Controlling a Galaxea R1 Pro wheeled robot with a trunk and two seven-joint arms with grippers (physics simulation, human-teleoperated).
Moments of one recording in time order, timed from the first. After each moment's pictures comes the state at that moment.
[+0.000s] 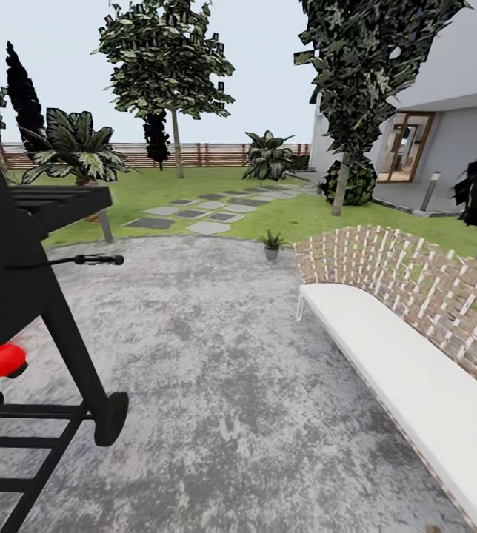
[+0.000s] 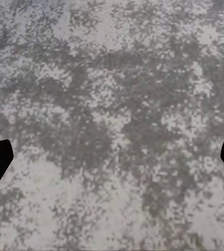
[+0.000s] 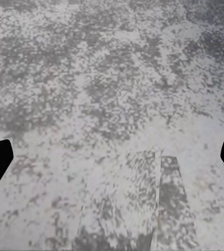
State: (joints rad) left arm -0.13 0.07 0.22 -0.35 -0.02 -0.34 -0.01; right arm -0.02 -0.11 -0.02 -0.54 0.00 -0.32 -0.01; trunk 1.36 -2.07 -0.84
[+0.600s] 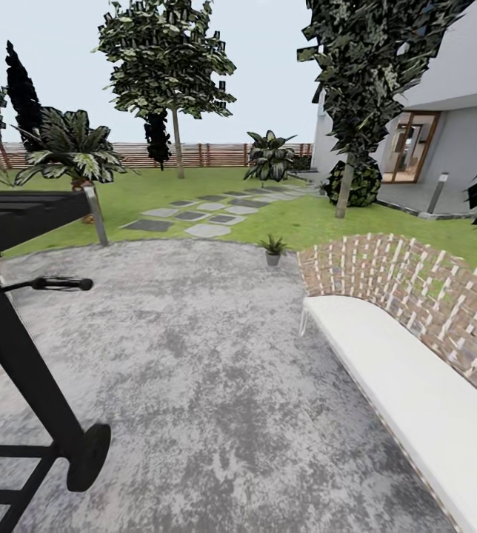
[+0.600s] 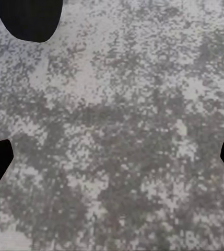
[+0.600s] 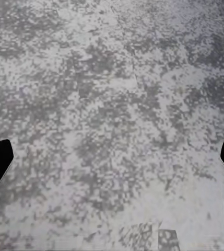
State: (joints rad) left arm -0.14 0.07 0.22 -0.35 -0.02 -0.34 -0.01; right arm -0.02 -0.11 -0.02 -0.54 0.00 -0.32 0.00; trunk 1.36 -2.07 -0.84
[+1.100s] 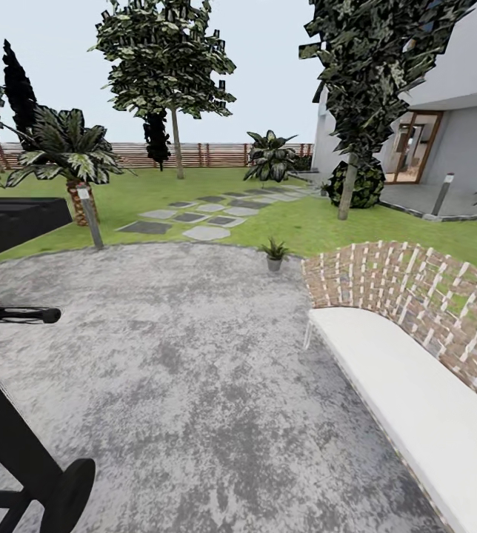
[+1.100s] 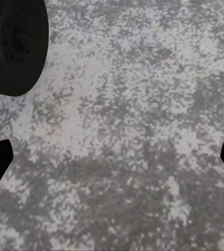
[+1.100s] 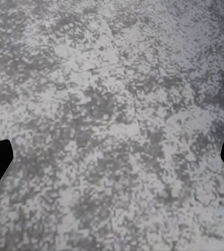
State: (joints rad) left arm -0.14 0.07 0.22 -0.35 -0.02 -0.34 -0.01; right arm -0.02 -0.11 -0.01 -0.54 0.00 -0.32 0.00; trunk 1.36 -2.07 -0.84
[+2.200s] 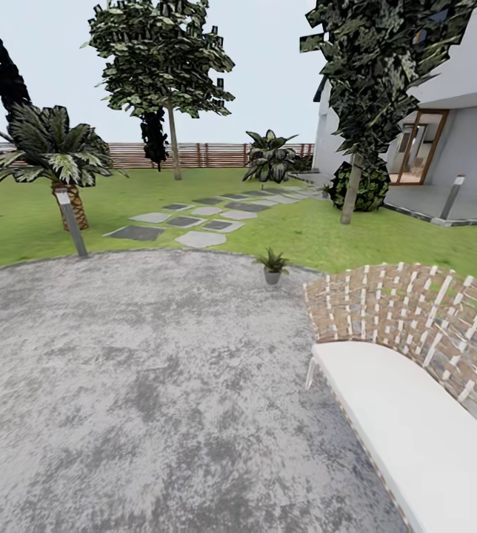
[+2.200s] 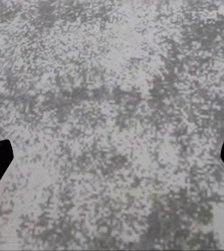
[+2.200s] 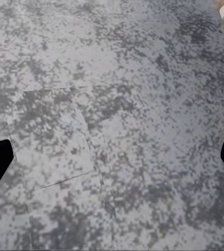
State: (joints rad) left arm -0.14 0.07 0.23 -0.35 -0.02 -0.34 -0.01; right arm -0.02 -0.11 -0.01 -0.54 0.00 -0.32 0.00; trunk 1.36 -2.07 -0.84
